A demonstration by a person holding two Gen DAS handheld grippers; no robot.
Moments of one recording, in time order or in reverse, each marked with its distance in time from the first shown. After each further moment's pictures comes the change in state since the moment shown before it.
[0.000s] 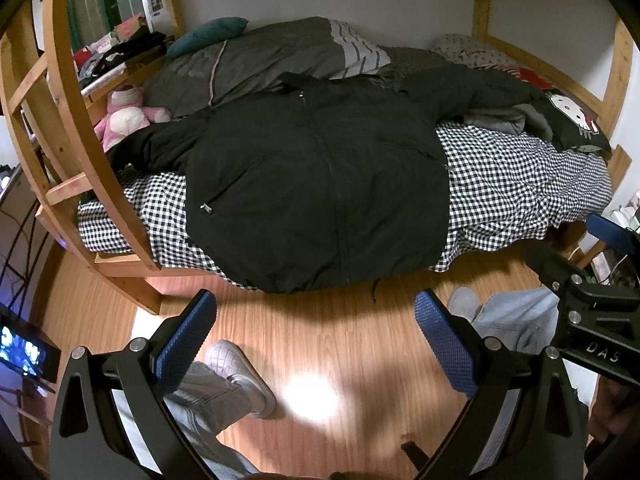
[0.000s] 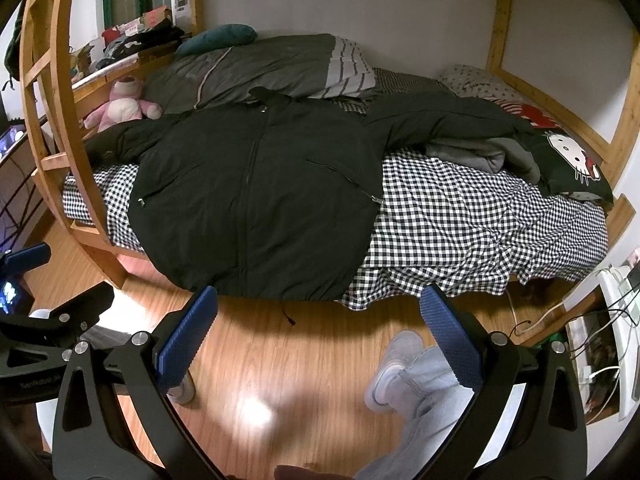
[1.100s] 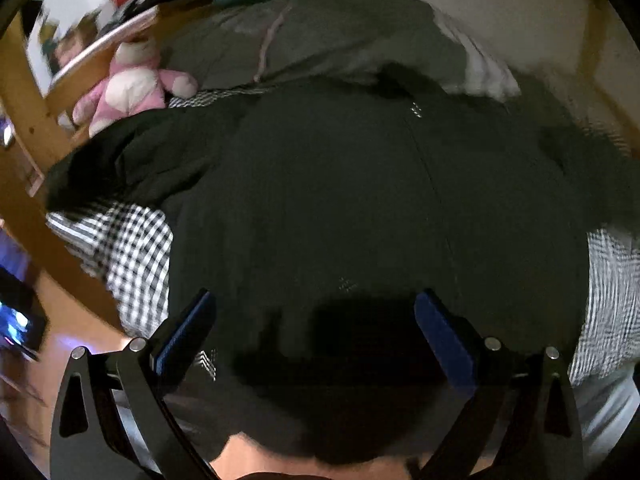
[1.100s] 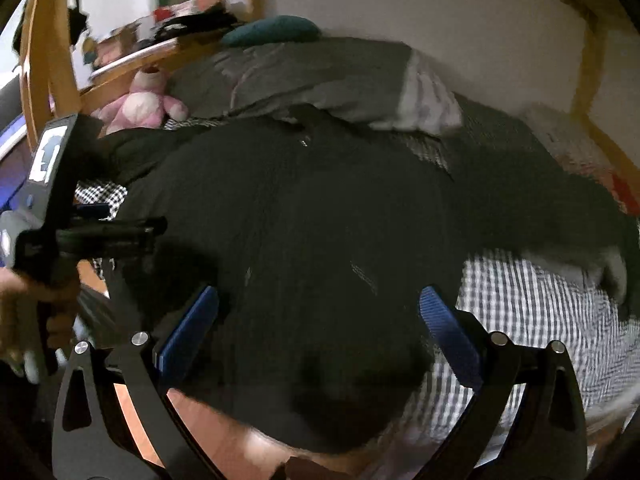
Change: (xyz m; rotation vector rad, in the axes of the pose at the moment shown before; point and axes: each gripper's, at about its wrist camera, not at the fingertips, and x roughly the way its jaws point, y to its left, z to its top) left arm 0.244 0.112 0.178 -0.286 0.077 0.102; right arm 0.195 0.034 0.169 -0.210 -0.034 0.205
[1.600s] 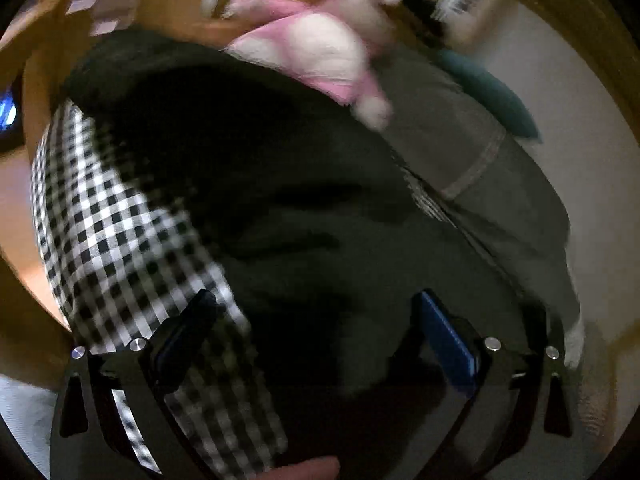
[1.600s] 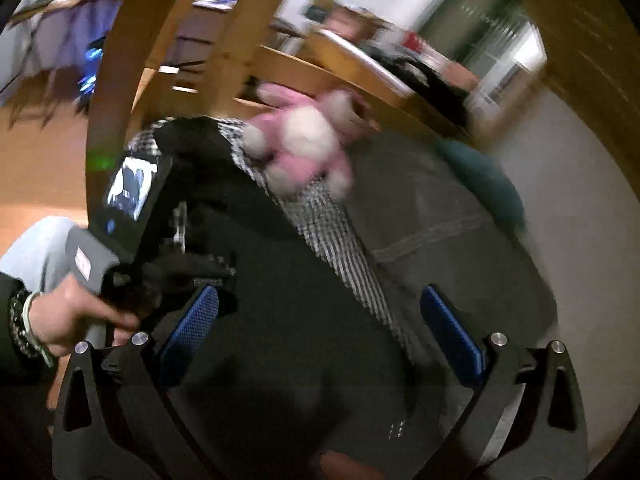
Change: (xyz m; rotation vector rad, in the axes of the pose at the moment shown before) left arm 0.114 0.213 0.068 -0.791 -0.172 -0.023; right arm 0.121 0.257 0.219 -0.931 -0.216 0.287
